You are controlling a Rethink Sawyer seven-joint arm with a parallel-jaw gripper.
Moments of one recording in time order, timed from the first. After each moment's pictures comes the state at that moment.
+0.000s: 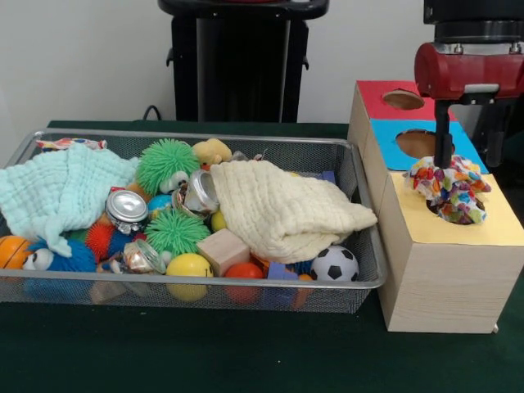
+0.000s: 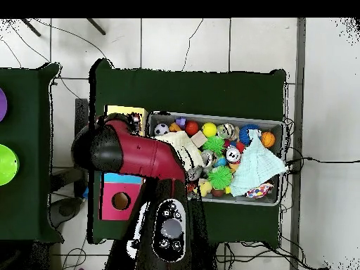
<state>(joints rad) 0.10 -0.68 -0.10 1.60 0.32 0.28 1.41</state>
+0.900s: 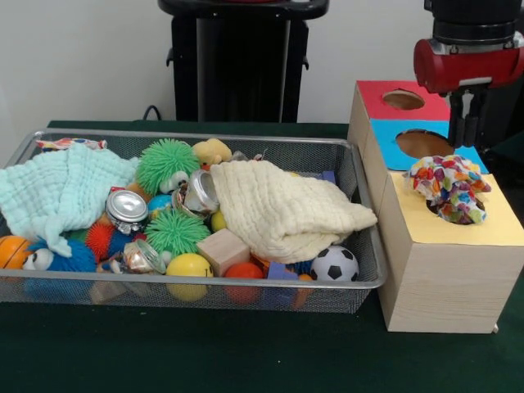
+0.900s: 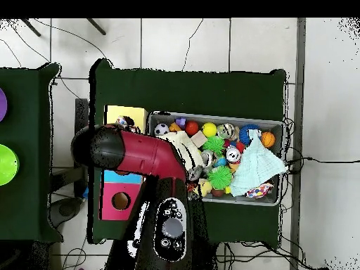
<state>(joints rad) 0.10 -0.67 -0.10 1.59 0.34 0.56 1.41</state>
